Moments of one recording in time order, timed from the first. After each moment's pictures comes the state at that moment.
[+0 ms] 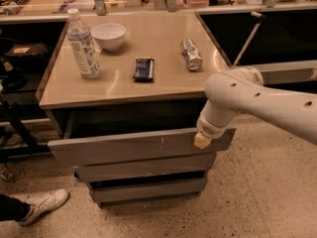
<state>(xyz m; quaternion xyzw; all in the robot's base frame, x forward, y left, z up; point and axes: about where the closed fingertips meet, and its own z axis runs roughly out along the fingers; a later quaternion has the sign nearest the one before) 0.550 -0.151 0.656 -0.49 0.87 0.02 0.09</state>
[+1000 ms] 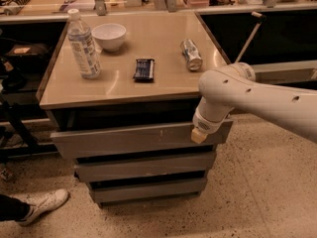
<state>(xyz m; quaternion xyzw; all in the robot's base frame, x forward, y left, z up) 0.570 -0.144 0.655 -0.49 0.87 0.01 0.10</state>
